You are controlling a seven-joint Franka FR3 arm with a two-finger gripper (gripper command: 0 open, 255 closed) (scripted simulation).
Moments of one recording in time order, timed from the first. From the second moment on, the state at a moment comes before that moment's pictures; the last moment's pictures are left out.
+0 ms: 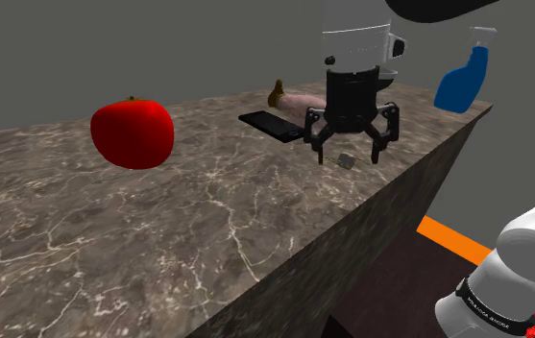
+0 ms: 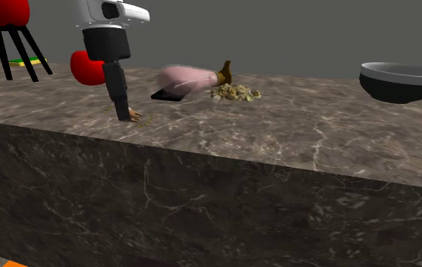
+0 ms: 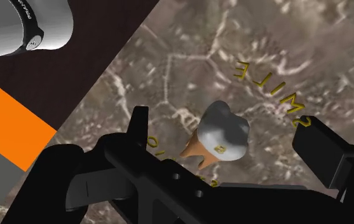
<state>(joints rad) -0.28 -0.50 0.72 -2.01 0.26 1.45 1.29</state>
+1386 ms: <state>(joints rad) -0.28 -0.49 0.71 -1.95 0.25 1.40 1.29</state>
